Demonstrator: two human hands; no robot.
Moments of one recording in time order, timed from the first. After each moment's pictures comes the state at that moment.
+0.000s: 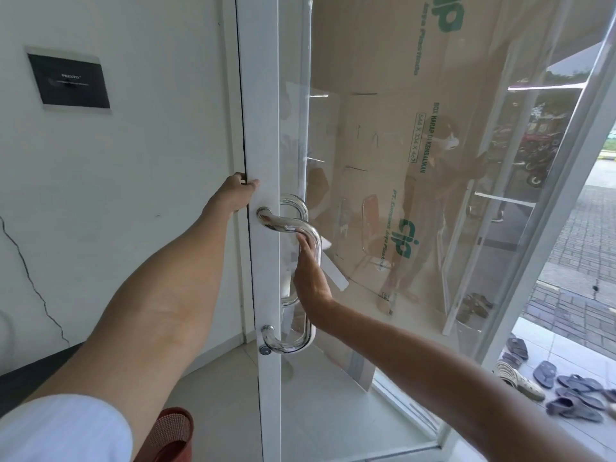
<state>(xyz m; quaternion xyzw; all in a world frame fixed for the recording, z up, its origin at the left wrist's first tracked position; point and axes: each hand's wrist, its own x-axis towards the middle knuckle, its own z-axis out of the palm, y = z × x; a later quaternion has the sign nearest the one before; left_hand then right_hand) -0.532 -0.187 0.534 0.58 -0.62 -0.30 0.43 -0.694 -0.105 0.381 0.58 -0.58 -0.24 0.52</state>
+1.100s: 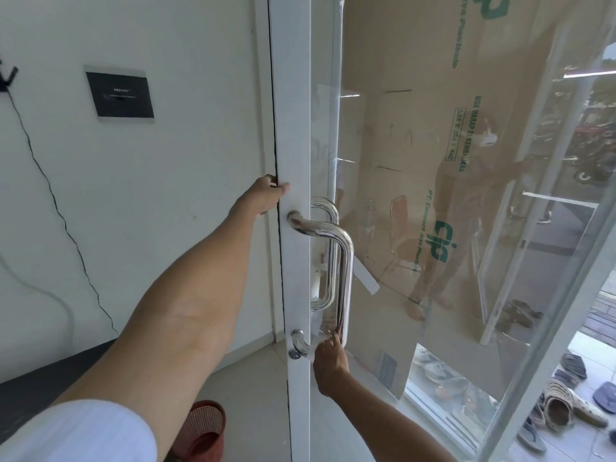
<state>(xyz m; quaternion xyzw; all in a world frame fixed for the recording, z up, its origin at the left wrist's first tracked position) -0.521 -0.183 0.536 0.59 -0.64 -0.29 0.40 -0.678 -0.075 0.228 0.75 -0.54 -0.31 0.22</state>
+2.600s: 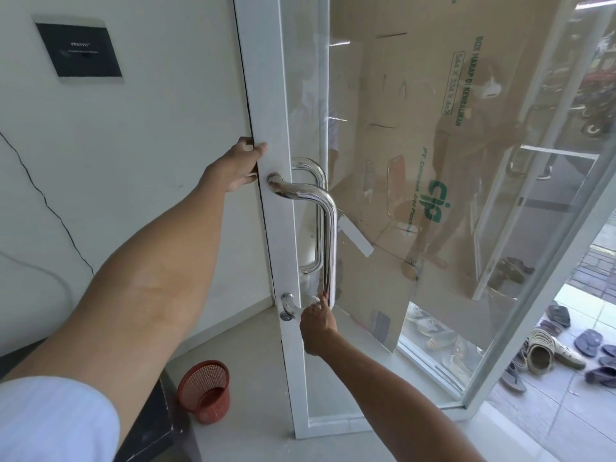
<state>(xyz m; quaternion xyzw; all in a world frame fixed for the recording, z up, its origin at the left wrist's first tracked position) -0.524 -0.193 0.526 0.54 -0.59 -0.42 0.42 -0.682 -0.065 0.245 0.78 -0.54 -0.26 0.16</state>
